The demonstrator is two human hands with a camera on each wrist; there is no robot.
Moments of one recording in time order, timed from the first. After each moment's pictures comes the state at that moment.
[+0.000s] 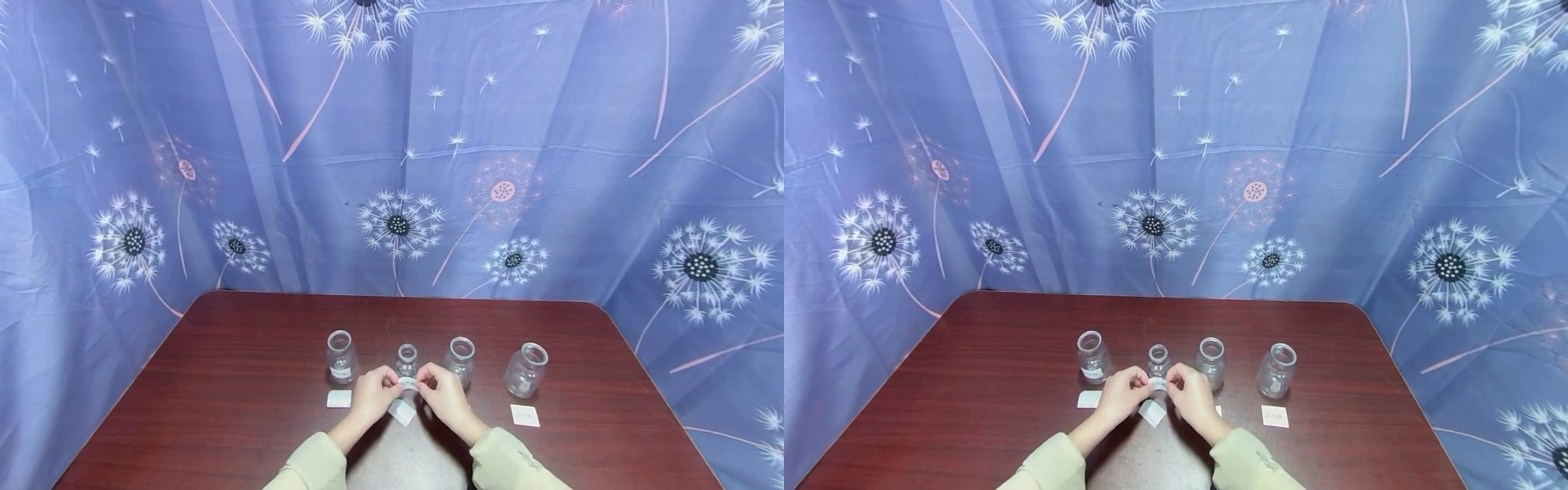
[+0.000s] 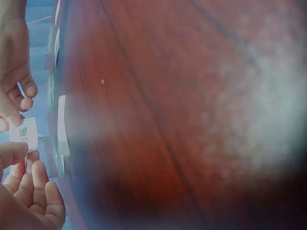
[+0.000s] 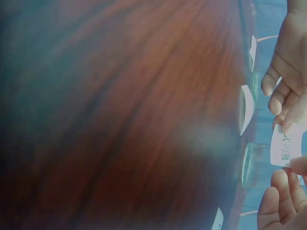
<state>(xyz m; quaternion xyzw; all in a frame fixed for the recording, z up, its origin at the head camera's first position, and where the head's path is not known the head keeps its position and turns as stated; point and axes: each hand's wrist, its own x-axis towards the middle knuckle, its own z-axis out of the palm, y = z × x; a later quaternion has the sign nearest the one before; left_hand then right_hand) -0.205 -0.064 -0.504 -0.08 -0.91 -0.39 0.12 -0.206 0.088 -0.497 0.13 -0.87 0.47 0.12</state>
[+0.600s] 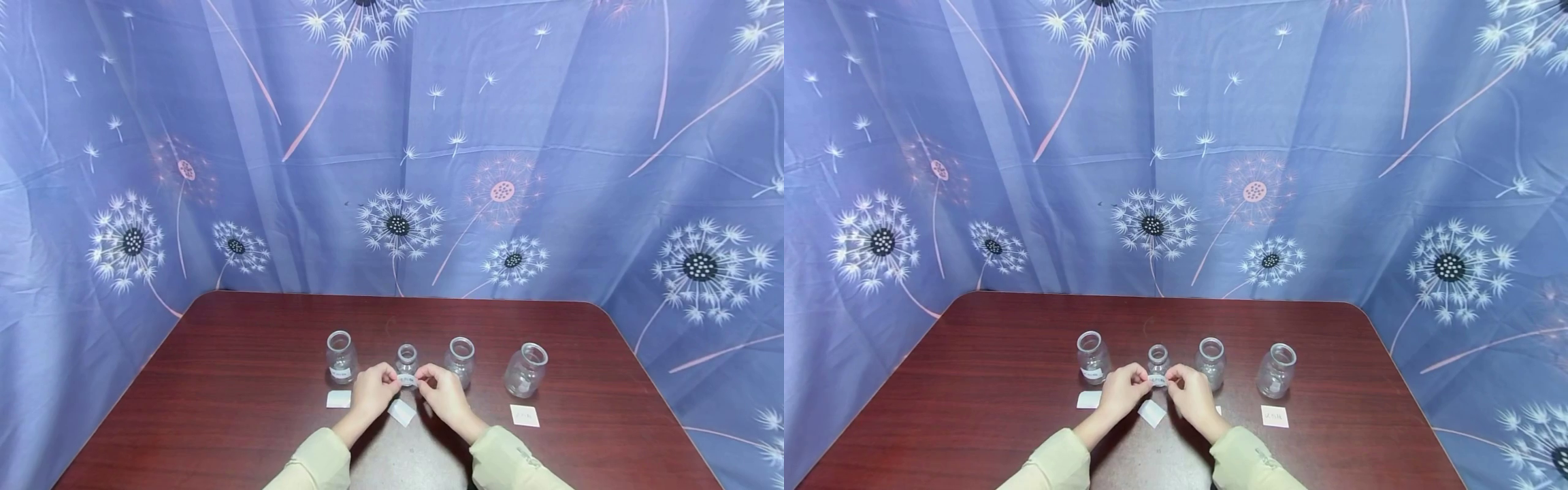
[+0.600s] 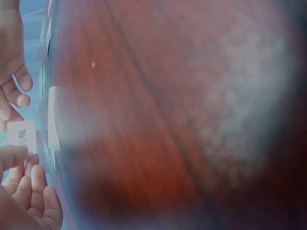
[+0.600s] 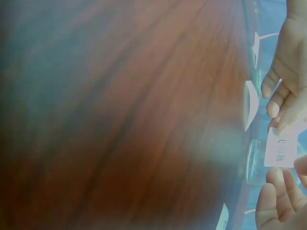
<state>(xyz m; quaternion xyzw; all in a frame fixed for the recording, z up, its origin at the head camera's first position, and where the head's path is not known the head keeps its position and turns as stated) -0.214 -0.061 -0.507 -0.04 -0.92 -0.36 0.12 -0.209 0.091 -0.499 0.13 -0.86 0.49 0.08</state>
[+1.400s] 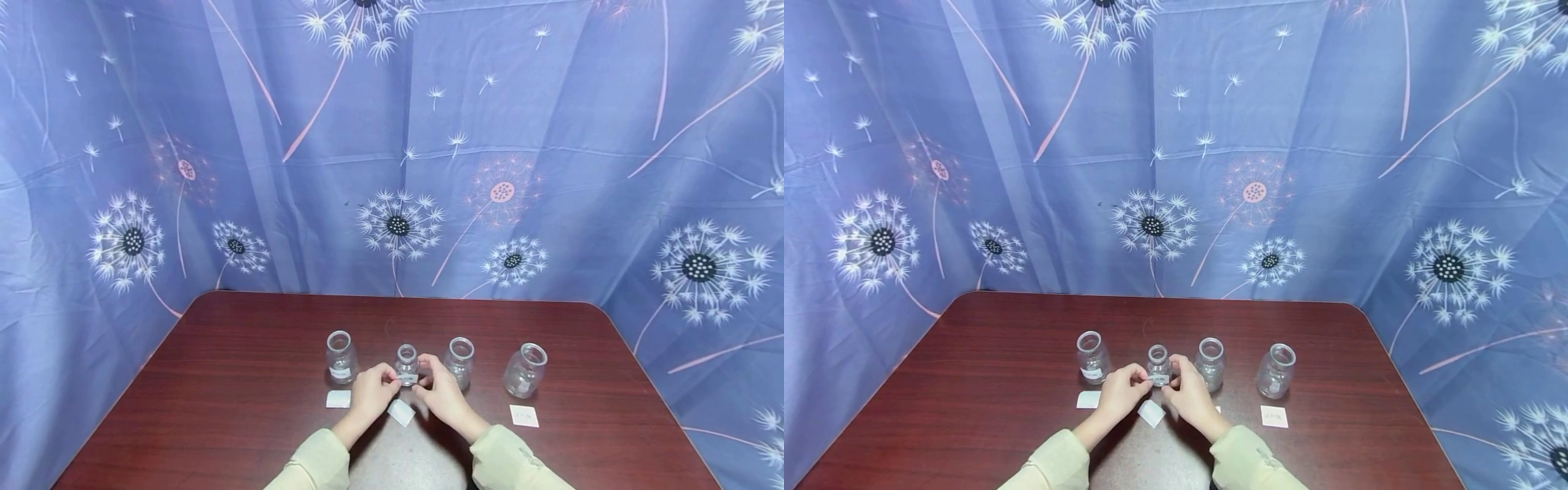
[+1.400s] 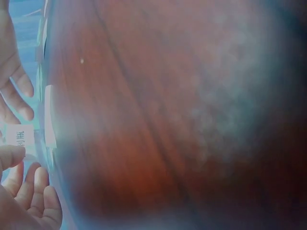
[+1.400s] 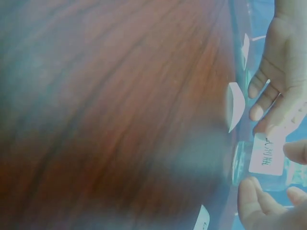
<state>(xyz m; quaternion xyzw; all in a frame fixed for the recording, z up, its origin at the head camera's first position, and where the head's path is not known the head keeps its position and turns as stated) -0.212 -0.063 -0.509 -0.04 -0.92 -0.37 0.12 -0.210 0.091 -0.496 0.15 -0.86 0.49 0.04</state>
